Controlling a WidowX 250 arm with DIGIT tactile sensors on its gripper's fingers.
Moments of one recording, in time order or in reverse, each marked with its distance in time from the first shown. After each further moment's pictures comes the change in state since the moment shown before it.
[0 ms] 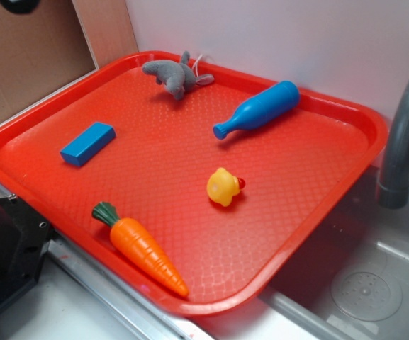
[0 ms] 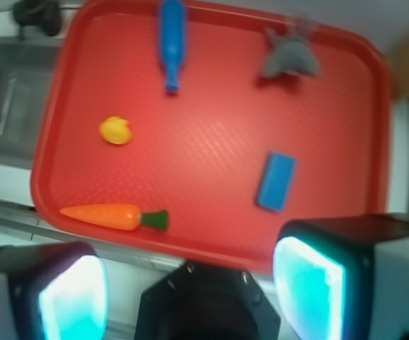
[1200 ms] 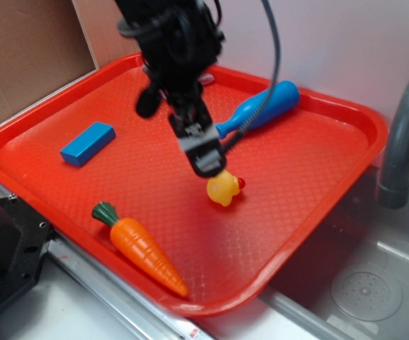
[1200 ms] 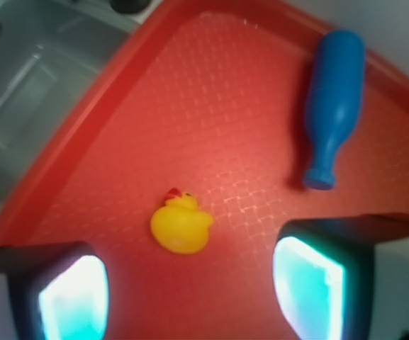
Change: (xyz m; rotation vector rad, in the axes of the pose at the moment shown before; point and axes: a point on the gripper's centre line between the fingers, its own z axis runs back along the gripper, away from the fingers) arm 0.065 -0.062 -0.150 0.028 -0.079 -0.279
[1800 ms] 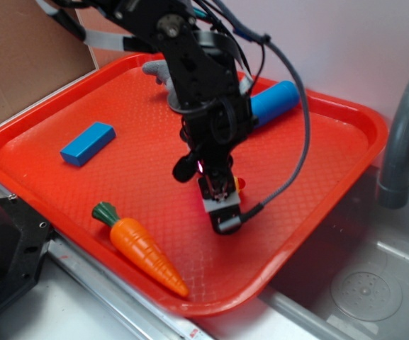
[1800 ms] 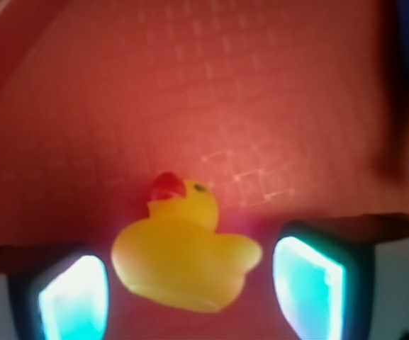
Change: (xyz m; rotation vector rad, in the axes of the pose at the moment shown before) arm -0.009 -0.002 -0.059 0.029 0.134 -0.052
